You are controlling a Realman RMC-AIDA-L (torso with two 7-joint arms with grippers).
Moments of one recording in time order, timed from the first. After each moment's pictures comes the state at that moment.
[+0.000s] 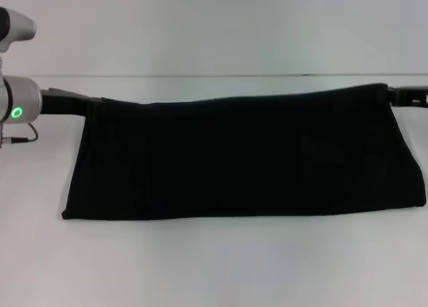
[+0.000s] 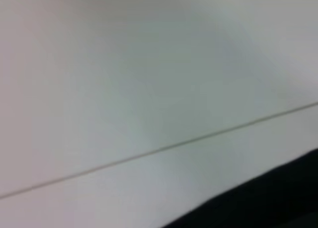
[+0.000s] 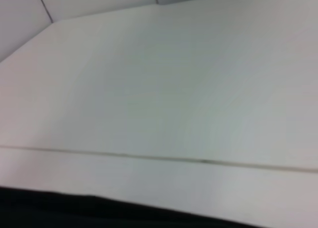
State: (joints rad) left arm -0.80 -2.00 0.63 0.60 2.43 0.93 -1.97; right arm 0.83 1.93 -0.32 -0.39 -2.39 -0.92 1.79
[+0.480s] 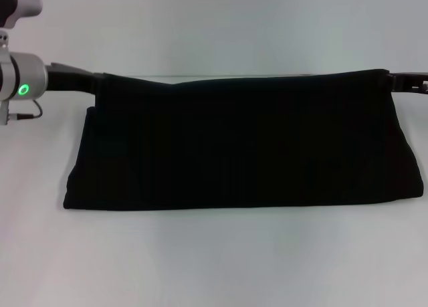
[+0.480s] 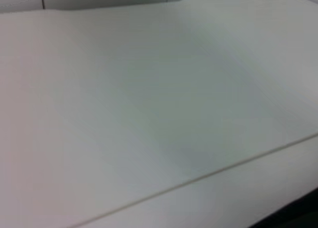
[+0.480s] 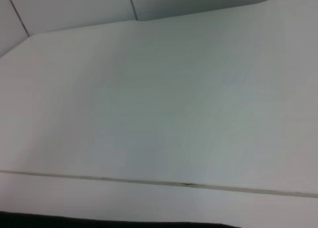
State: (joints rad) left arm -0.85 -2.00 0.63 0.61 2.43 0.87 -1.96; right arm 0.87 1.94 -0.32 -0.39 -2.39 -0.81 1.82
